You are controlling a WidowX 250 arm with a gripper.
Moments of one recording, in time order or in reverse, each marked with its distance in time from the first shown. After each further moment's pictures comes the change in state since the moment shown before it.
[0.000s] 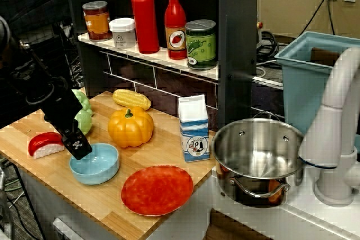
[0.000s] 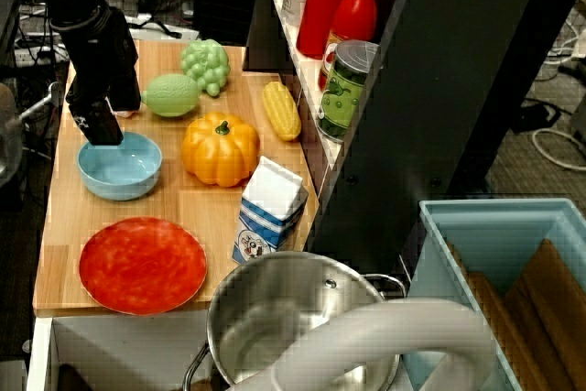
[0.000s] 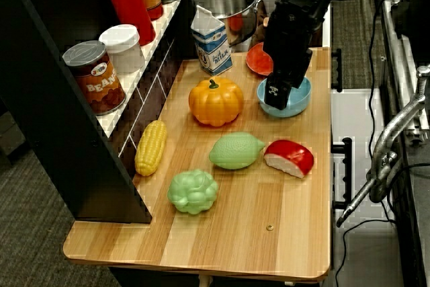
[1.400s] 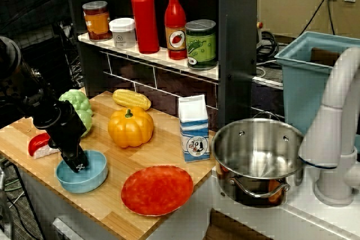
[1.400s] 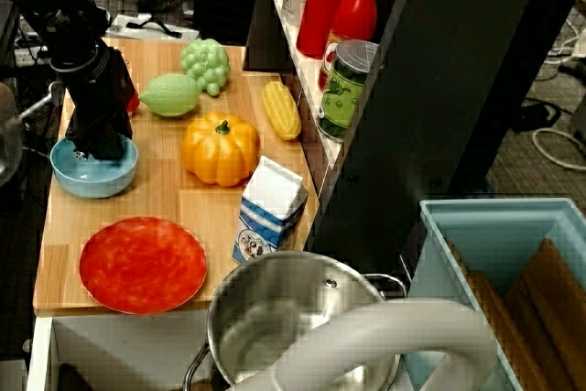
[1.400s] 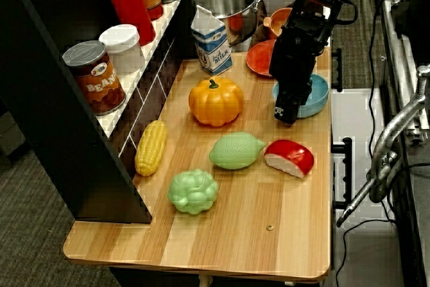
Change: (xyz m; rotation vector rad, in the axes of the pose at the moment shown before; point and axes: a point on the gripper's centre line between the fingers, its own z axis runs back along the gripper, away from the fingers) arm -0.017 -0.001 -0.032 0.071 0.035 -0.025
